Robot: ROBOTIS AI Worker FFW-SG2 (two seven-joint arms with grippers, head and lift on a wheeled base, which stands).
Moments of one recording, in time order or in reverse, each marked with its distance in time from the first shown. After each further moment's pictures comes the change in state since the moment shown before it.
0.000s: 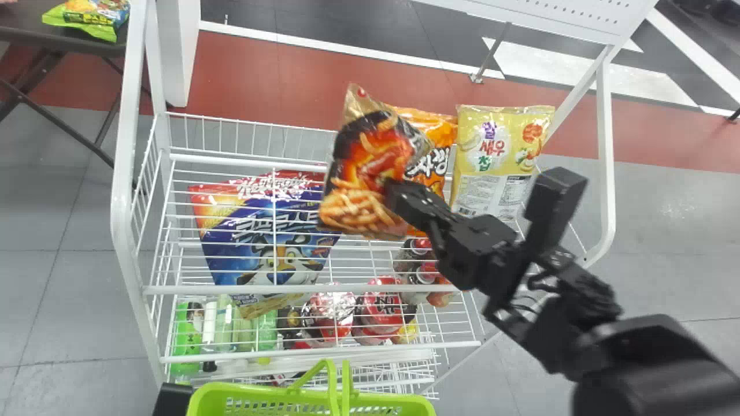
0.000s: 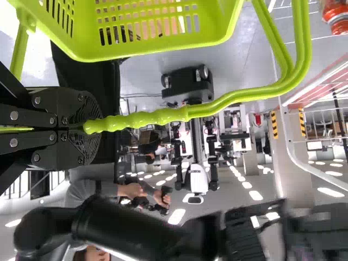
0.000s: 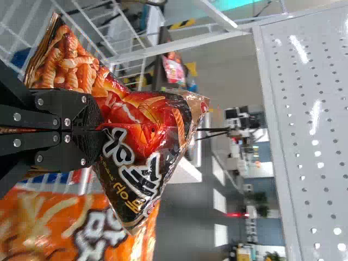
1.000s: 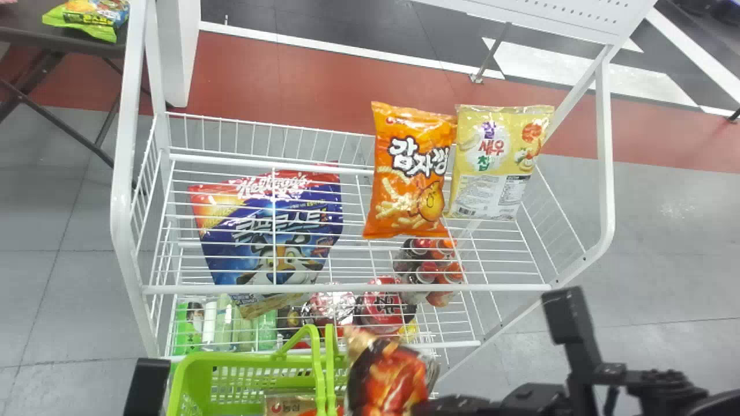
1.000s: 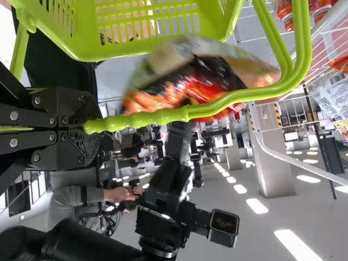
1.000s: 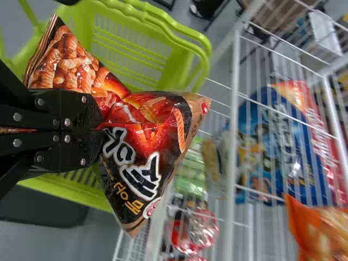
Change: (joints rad) left arm -0.018 0.000 0.038 -0.016 0.024 -0.053 -0.001; right arm 0.201 -0.080 -0.117 -0.209 0.057 0.831 0.324
